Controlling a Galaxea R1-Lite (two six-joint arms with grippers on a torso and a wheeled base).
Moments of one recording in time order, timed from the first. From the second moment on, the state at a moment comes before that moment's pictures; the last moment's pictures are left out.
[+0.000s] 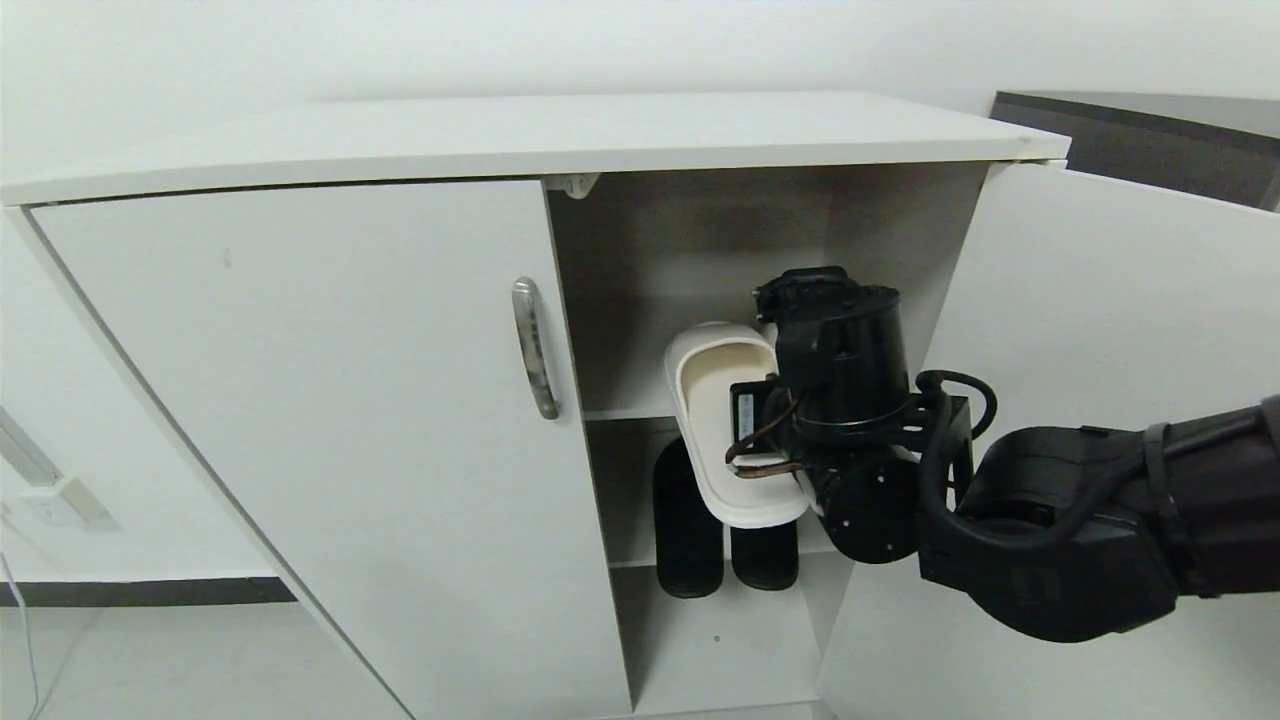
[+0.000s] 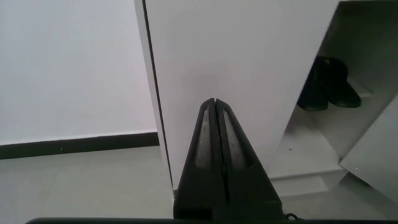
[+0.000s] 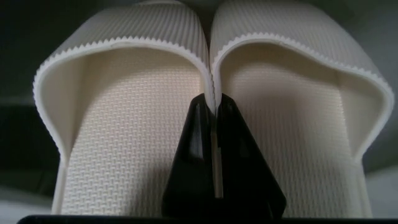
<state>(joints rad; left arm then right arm) 0.00 0.00 0.00 0.00 -0.01 0.00 0.89 1.90 -1.23 -0.43 -0.79 0.18</state>
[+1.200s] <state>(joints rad) 0.00 0.00 0.00 0.00 -0.01 0.00 0.77 2.08 -1.56 -0.27 -0.72 0.18</state>
